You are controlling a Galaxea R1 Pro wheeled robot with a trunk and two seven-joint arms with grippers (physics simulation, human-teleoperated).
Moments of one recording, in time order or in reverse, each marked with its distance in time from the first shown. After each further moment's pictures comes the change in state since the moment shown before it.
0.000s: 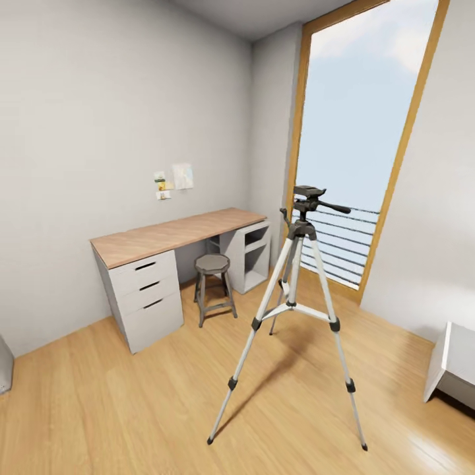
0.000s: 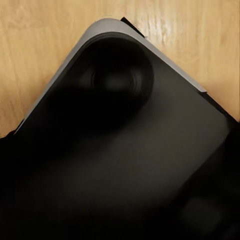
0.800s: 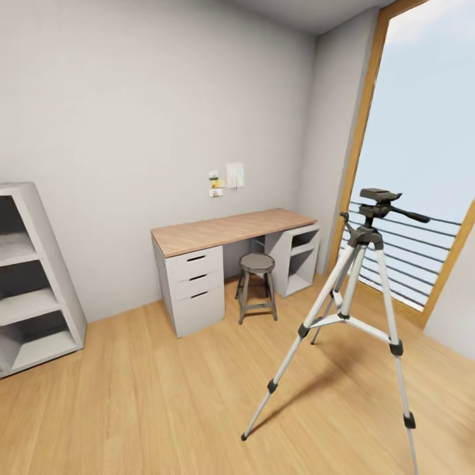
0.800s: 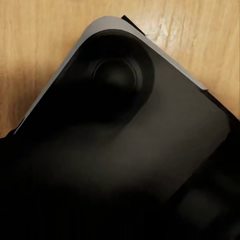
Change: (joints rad) left arm 0.000 -0.001 -0.006 0.004 0.001 -0.004 -0.001; right arm 0.000 -0.015 -0.004 0.001 0.001 -0.021 -0.001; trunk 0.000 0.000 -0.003
